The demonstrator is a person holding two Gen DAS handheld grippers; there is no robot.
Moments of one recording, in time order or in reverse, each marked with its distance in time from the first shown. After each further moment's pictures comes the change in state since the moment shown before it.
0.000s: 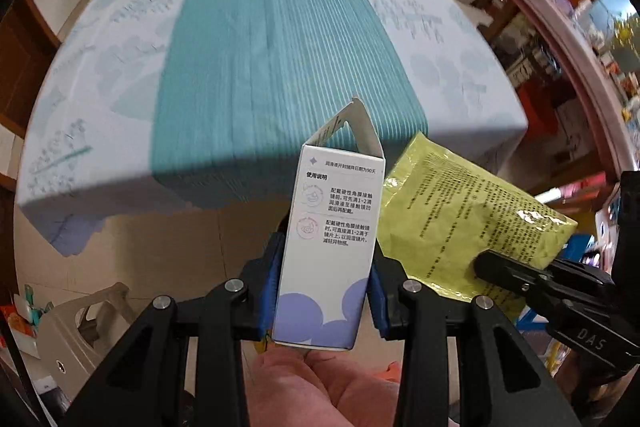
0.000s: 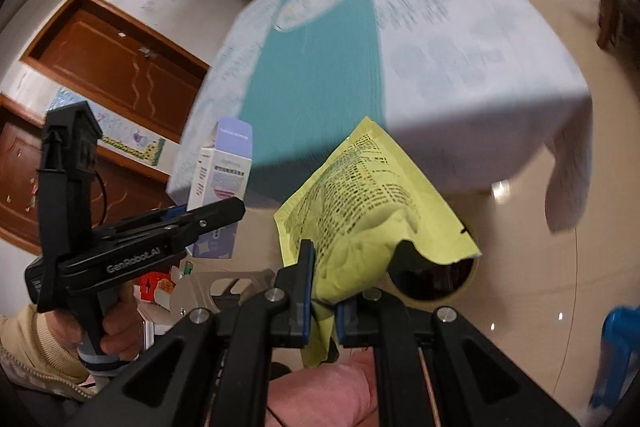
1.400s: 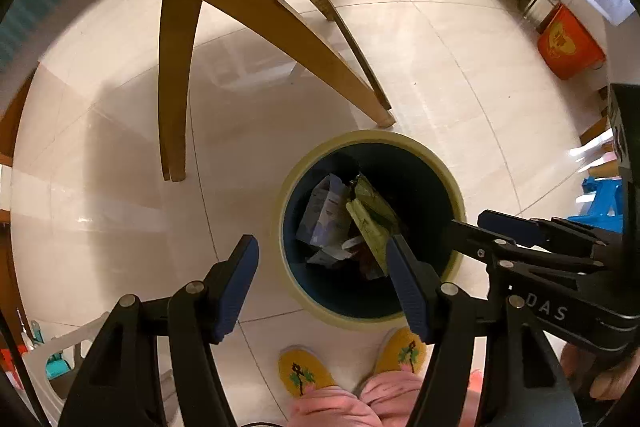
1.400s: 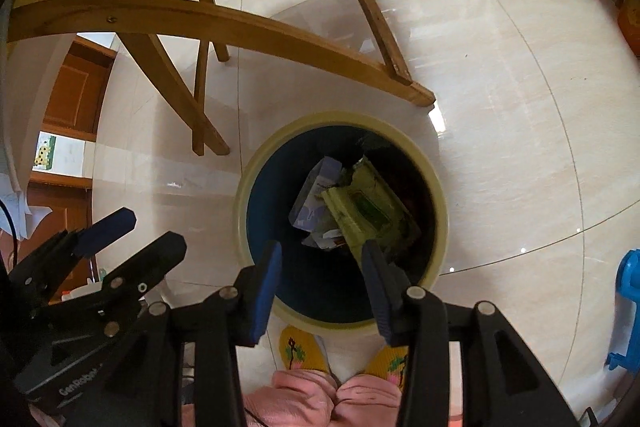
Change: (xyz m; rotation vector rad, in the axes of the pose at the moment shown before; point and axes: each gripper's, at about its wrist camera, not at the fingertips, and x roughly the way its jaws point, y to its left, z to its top) left arm 0.276 0.031 -0.064 0.130 0.075 0.089; right arm 0.269 -0.166 -0.067 0.166 0.154 -0.280
